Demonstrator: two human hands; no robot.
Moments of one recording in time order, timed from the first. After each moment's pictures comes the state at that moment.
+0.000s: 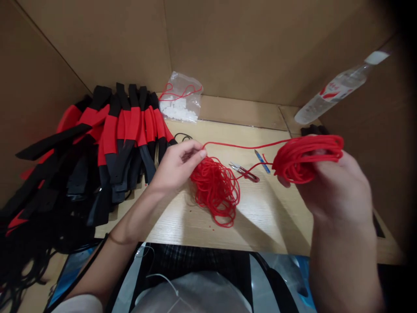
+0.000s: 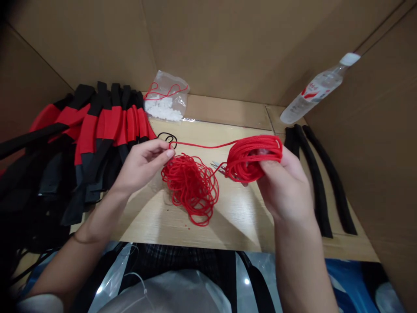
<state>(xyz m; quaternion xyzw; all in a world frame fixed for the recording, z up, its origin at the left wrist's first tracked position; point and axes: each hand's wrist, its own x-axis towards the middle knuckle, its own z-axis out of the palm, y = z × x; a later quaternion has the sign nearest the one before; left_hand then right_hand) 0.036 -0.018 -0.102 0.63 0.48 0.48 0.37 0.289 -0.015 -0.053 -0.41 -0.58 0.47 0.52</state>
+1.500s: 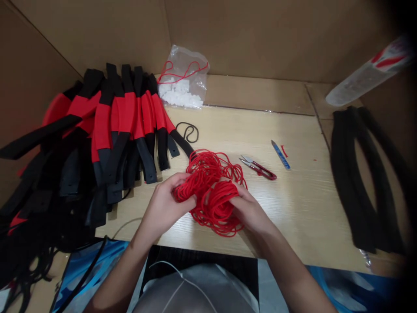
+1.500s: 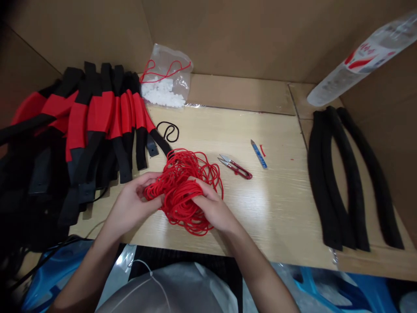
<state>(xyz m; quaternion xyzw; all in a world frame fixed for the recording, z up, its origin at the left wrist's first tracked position) 0.033 -0.083 -0.150 0.45 0.64 0.39 0.48 0.223 -0.047 -0.171 -0.37 -0.41 0.76 0.34</state>
